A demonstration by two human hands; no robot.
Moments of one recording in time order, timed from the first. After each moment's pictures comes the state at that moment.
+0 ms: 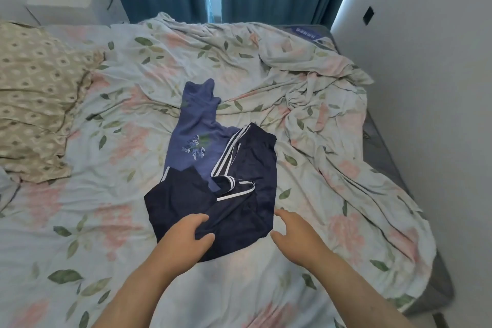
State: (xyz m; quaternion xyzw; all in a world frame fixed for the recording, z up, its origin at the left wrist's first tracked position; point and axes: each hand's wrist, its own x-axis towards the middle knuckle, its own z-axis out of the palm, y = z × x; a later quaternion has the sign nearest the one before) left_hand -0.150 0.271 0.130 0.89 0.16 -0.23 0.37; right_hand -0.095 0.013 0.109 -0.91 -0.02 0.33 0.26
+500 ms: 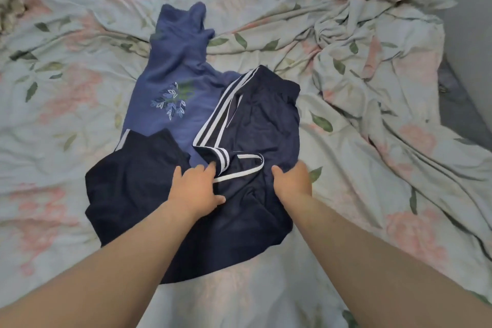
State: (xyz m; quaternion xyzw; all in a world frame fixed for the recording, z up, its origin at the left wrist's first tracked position) left_hand -0.010 0.251 -0.163 0.96 0.07 -0.27 0.05; right_hand 0.040 0.051 -0.179 -0.85 0.28 0.22 0.38
